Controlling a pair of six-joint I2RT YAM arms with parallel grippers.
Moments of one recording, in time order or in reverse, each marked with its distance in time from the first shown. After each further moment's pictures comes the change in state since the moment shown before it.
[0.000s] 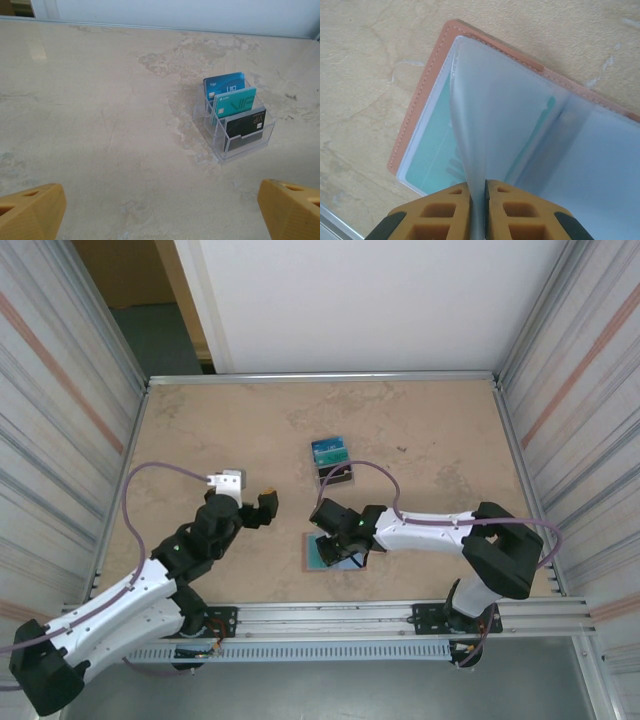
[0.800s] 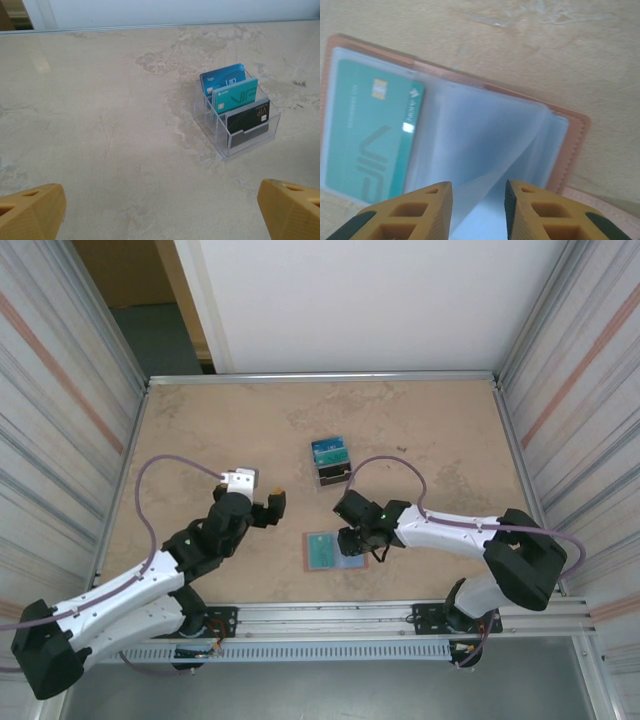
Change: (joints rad) left arm -0.071 0.106 0.042 0.017 -0.072 0.060; right arm -0.135 -0.120 -0.109 -0.051 0.050 0.004
